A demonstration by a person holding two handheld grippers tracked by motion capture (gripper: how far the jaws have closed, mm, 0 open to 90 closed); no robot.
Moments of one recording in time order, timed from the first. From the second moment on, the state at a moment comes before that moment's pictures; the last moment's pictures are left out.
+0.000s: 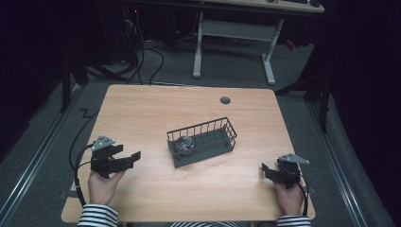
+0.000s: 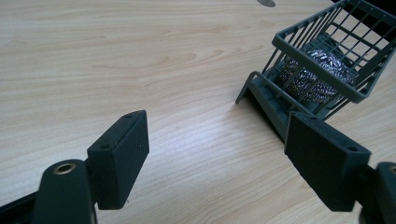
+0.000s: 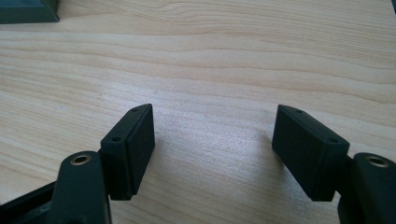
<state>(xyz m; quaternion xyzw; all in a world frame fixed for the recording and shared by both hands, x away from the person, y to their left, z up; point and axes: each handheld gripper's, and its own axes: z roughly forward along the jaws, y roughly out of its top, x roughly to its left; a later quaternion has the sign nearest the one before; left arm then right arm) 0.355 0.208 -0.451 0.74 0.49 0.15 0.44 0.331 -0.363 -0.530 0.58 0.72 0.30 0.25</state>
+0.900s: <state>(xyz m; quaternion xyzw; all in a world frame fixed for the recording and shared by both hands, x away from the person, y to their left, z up) 0.349 0.223 -0.489 0.72 0.53 0.16 0.42 0.331 -0.363 -0.530 0.58 0.72 0.30 0.25</state>
